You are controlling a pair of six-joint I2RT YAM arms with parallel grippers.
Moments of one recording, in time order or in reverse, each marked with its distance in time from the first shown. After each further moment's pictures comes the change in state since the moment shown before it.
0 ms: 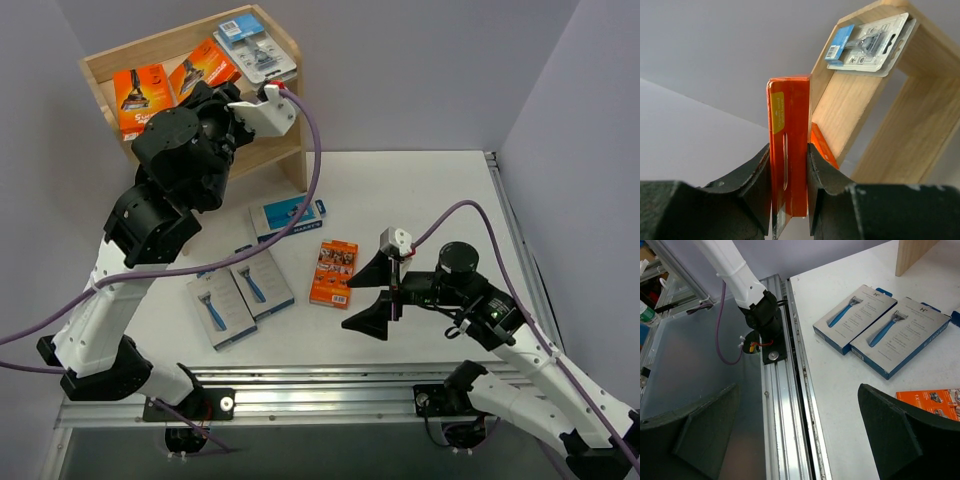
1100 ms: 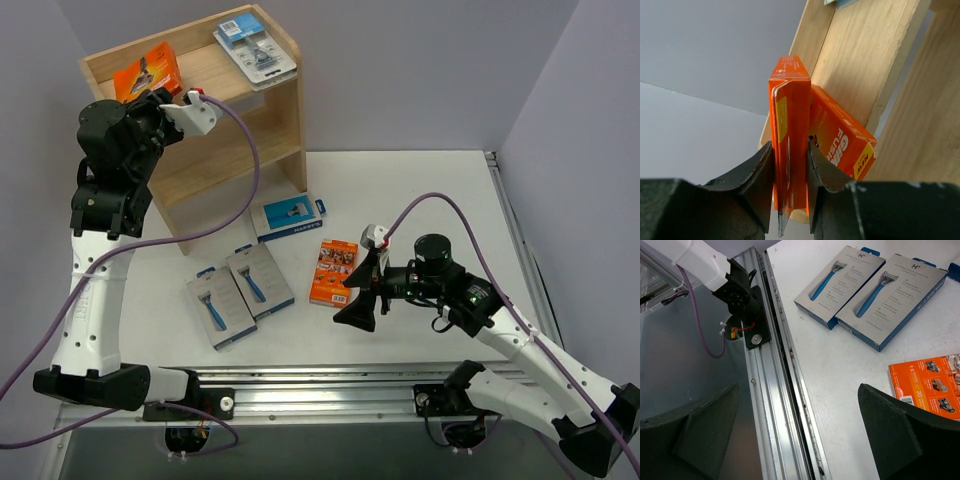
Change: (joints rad) left arm 0.672 -0.129 -0.375 0.125 0.717 0.022; right arm 0.011 0.127 0.000 -0.057 0.072 -0.035
